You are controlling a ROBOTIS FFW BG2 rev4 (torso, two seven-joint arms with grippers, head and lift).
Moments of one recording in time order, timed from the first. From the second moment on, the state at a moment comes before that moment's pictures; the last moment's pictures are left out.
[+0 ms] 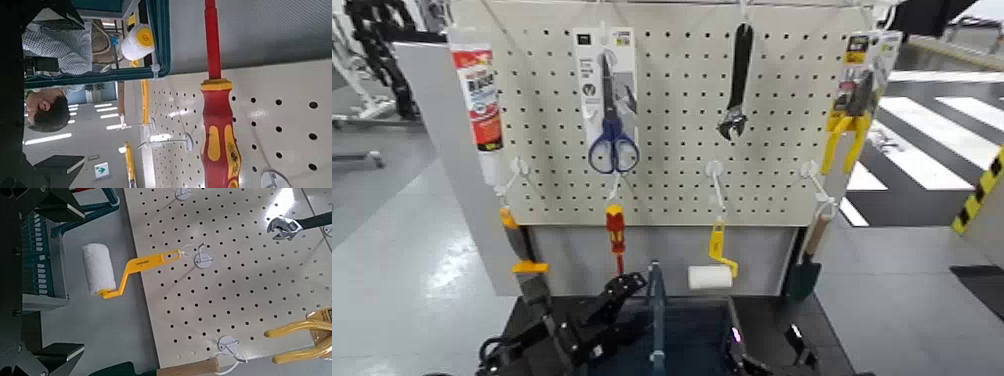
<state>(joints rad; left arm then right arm) -0.10 0.25 -0.12 -1.46 1.66 0.88 -0.29 0.32 -0.10 0.24 -1.66 -0.26 -0.33 0.02</state>
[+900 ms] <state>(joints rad) 0.19 0.22 0.12 -1.92 1.17 0.76 -0.23 0.33 -0.10 0.23 -1.67 -0.26 -0.32 0.02</state>
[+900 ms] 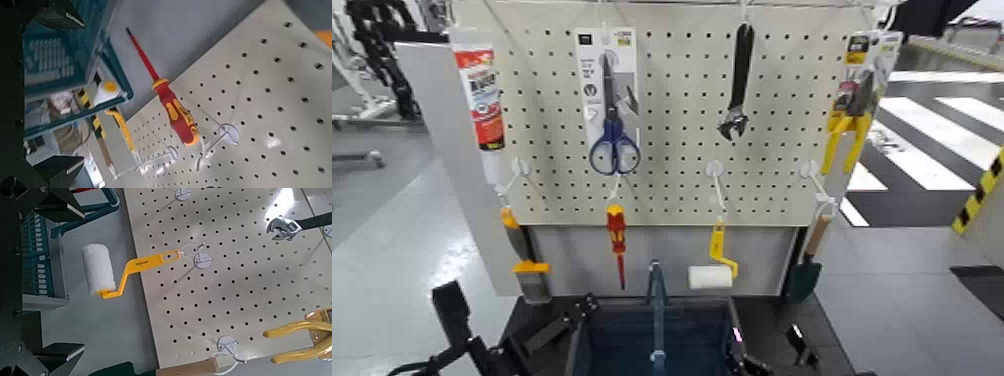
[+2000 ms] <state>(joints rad) 0.44 0.08 0.01 -1.96 0.16 -0.04 -0.08 0.33 -0.10 0.23 -1.68 -0.25 -0.32 0.02</state>
